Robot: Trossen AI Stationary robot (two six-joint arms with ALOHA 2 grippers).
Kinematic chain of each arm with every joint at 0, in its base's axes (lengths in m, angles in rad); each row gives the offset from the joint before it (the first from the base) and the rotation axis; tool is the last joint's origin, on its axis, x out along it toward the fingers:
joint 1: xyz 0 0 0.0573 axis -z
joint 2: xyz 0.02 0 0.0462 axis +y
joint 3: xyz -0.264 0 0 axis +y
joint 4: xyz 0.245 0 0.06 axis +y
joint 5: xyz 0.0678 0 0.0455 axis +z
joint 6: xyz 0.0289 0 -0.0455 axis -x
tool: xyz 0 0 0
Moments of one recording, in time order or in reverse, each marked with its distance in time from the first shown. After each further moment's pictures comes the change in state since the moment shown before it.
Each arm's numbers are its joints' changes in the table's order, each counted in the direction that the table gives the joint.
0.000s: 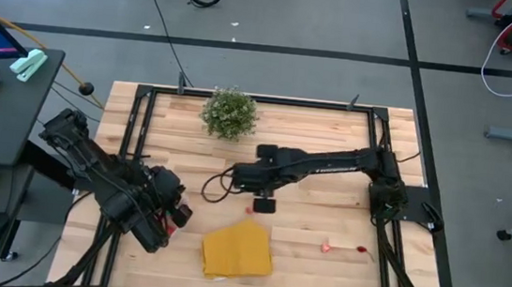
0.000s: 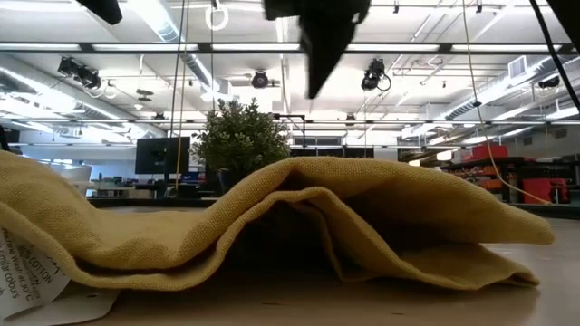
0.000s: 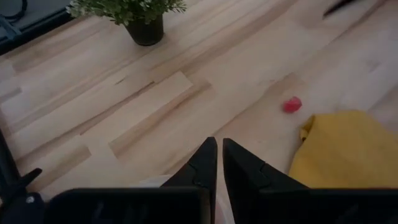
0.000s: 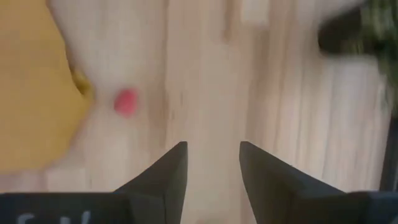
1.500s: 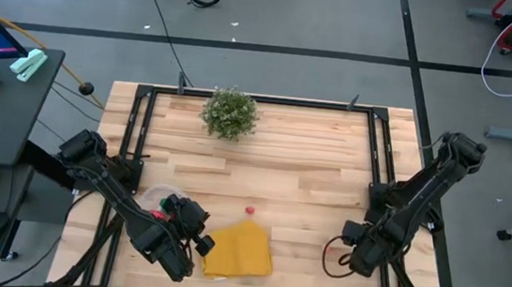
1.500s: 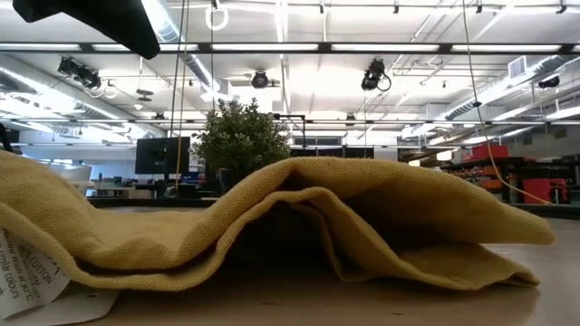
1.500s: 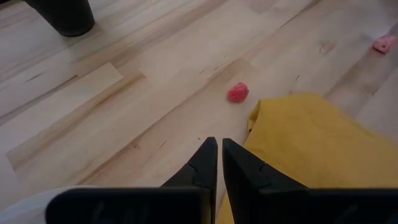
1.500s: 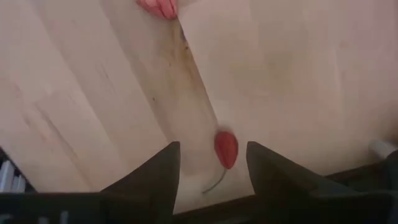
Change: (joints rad) left arm 0.008 0.264 0.001 -0.366 0.065 -0.098; right arm -0.788 -0.780 1.268 -0.363 0.296 -1.238
